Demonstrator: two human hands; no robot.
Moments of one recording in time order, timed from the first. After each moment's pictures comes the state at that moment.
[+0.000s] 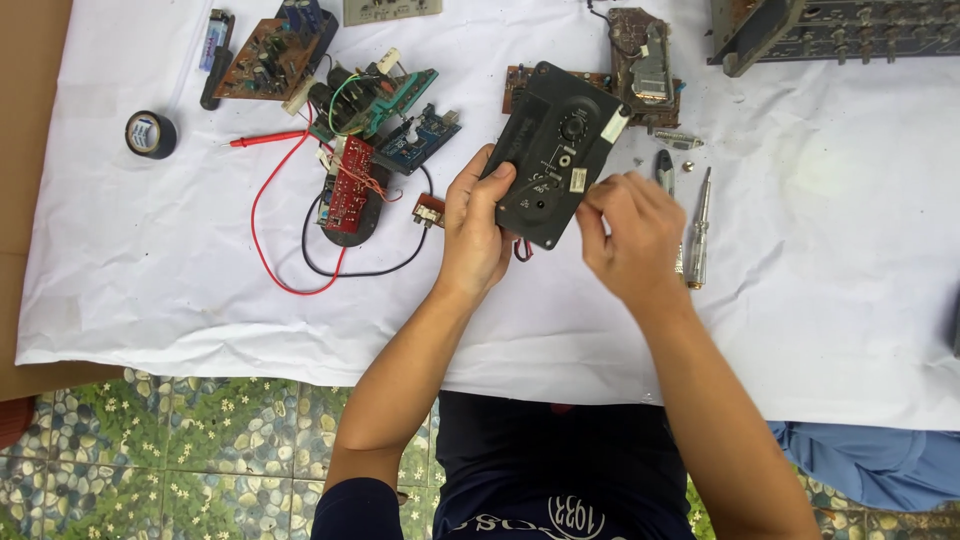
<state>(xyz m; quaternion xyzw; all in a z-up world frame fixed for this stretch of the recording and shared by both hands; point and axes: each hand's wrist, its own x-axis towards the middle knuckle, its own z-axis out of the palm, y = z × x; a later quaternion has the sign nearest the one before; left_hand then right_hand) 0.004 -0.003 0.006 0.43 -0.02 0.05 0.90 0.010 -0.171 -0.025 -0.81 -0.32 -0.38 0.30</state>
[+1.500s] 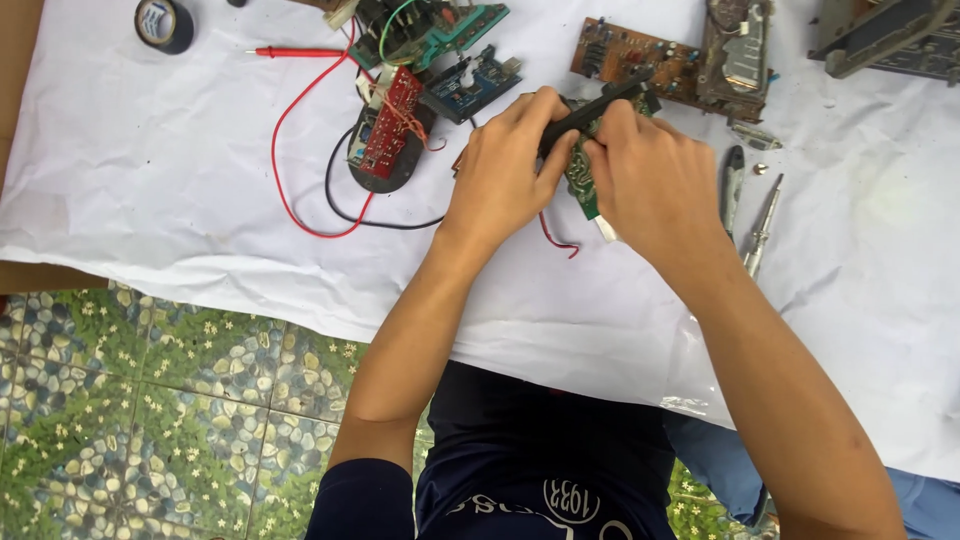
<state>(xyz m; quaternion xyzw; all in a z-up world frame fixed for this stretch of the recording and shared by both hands) 0.015 0.051 0.010 0.90 -0.10 0.11 0.41 0.037 -0.130 0.011 -0.96 -0.26 -0.08 0.06</state>
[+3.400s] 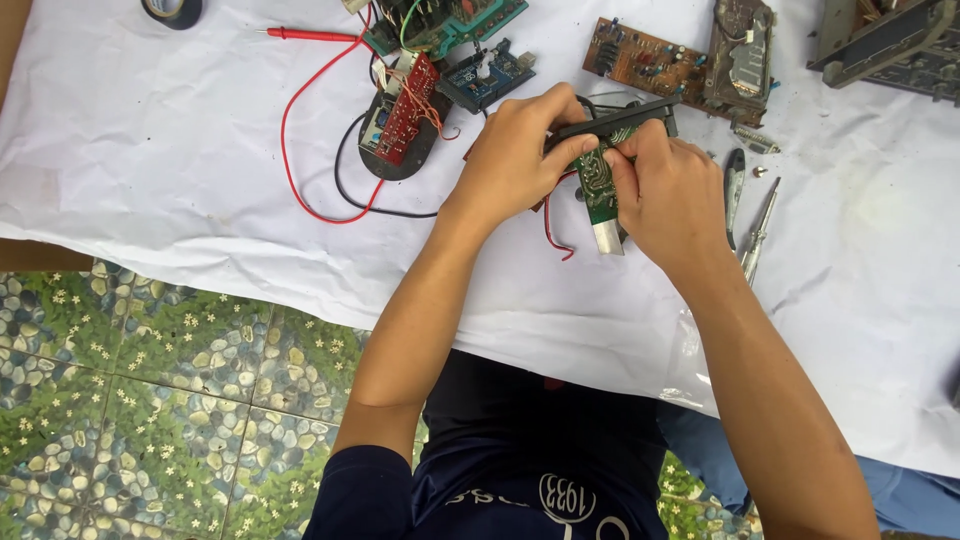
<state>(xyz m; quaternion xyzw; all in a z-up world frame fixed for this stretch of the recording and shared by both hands) 0.024 0.065 0.005 0.85 -0.13 0.06 0.51 0.029 -0.151 -0.017 -0.94 -0.28 -0.11 0.16</state>
